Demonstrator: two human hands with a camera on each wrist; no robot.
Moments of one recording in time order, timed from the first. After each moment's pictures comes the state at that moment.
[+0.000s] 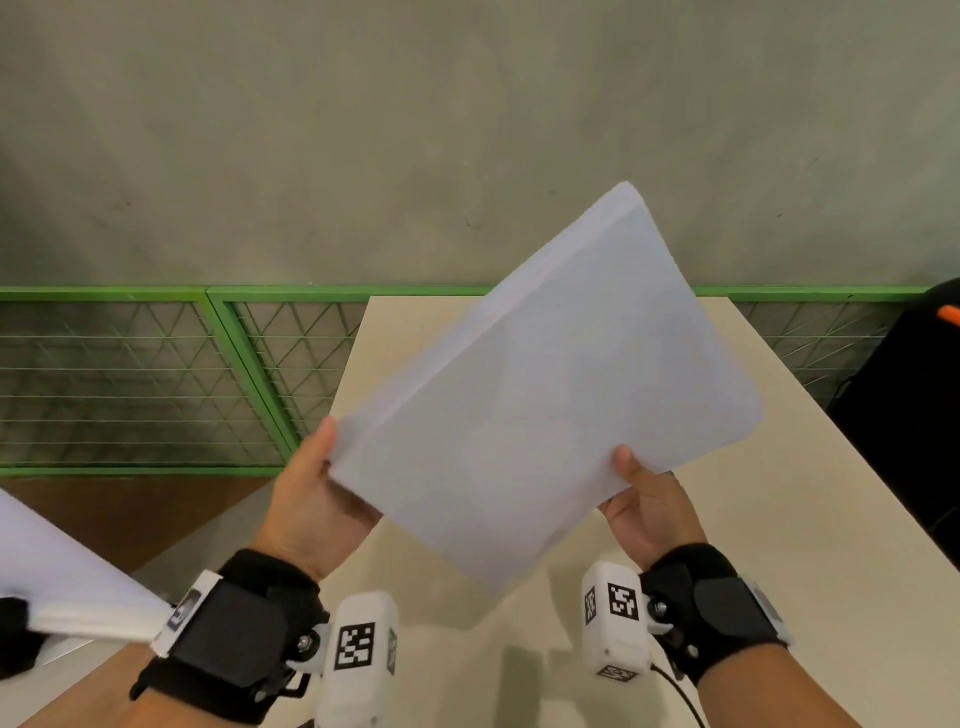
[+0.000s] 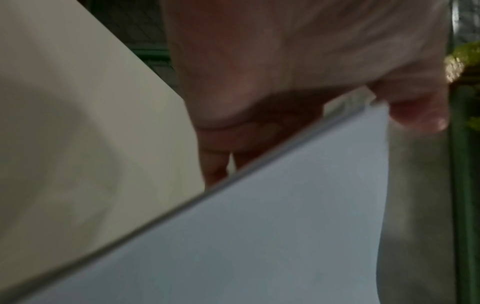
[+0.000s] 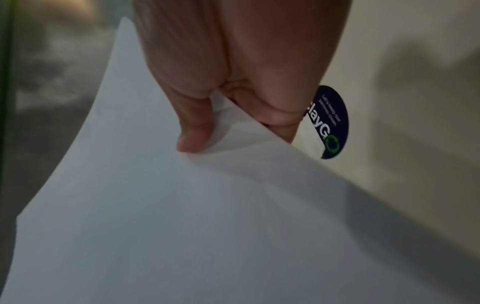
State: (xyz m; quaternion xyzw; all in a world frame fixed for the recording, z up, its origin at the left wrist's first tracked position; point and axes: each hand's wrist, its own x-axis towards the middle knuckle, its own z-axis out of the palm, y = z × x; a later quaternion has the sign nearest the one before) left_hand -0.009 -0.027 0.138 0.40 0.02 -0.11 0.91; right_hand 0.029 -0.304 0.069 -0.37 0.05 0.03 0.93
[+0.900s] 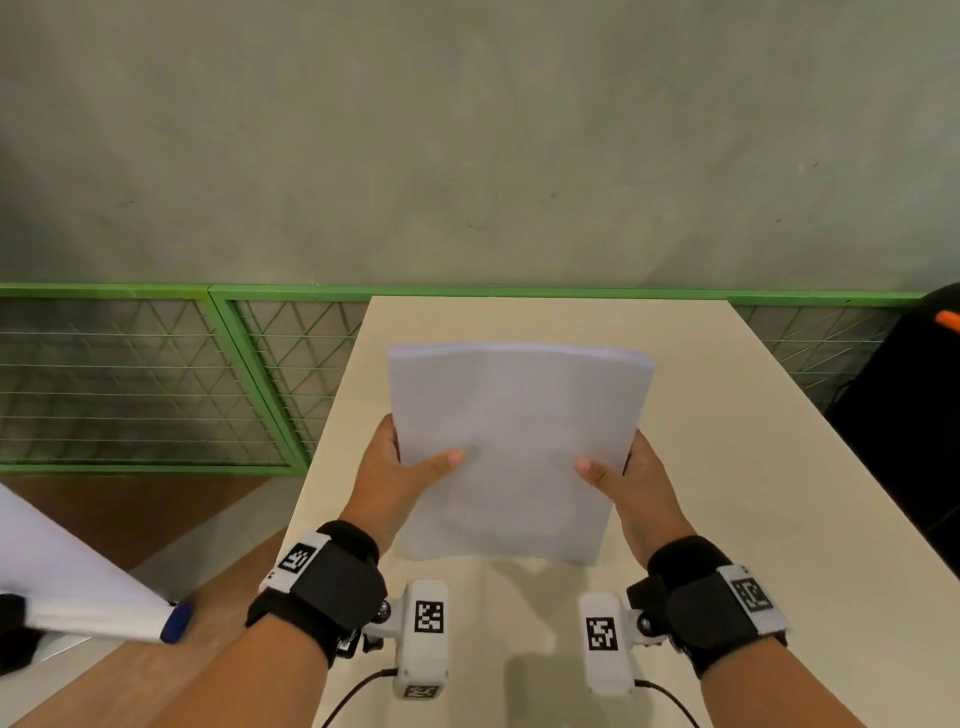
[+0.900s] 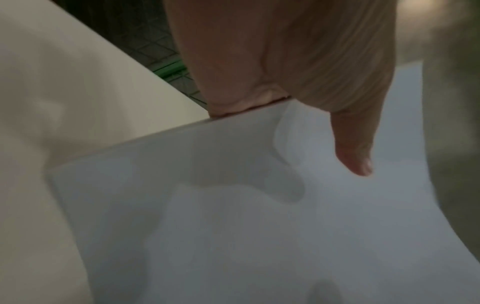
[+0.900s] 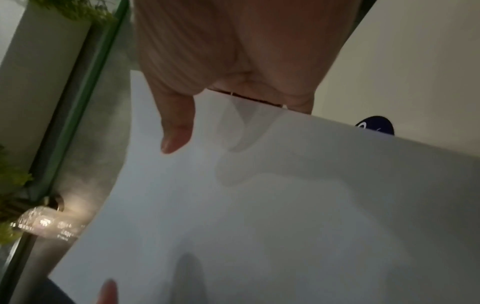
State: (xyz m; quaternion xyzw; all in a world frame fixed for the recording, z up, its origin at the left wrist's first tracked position) left_hand 0.017 -0.057 0.106 0.68 0.06 0.01 0.73; right_hand 0.019 -0.295 0.095 -0.66 0.02 0.00 0.75
